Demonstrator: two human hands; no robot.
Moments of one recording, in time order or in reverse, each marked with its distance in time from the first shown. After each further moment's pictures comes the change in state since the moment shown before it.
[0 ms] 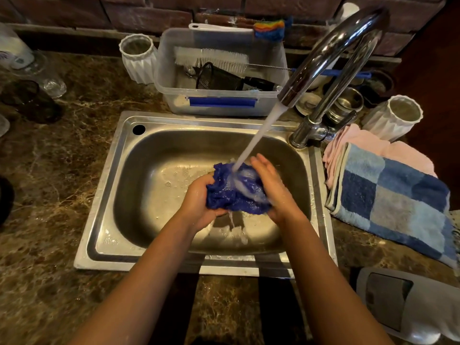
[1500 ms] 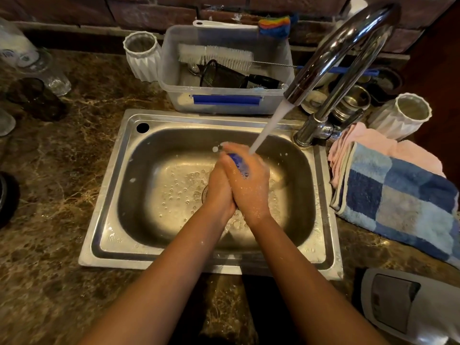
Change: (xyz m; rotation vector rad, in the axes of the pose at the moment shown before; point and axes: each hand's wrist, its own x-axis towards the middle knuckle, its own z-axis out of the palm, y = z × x) left_hand -0.003 0.000 0.049 0.140 0.174 0.242; right_hand -0.007 0.002 0.055 -0.390 0.202 -0.678
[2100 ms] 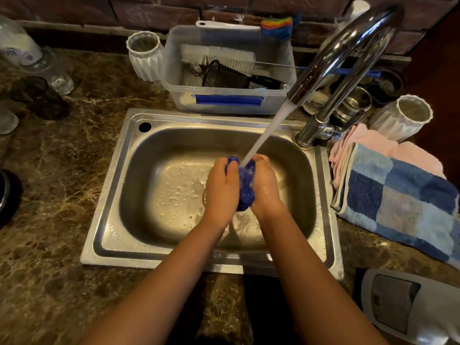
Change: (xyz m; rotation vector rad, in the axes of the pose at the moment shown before) left_hand -0.007 -0.008 -0.009 0.482 0.141 0.294; right_hand 0.013 0.002 -0.009 0.638 0.043 0.829
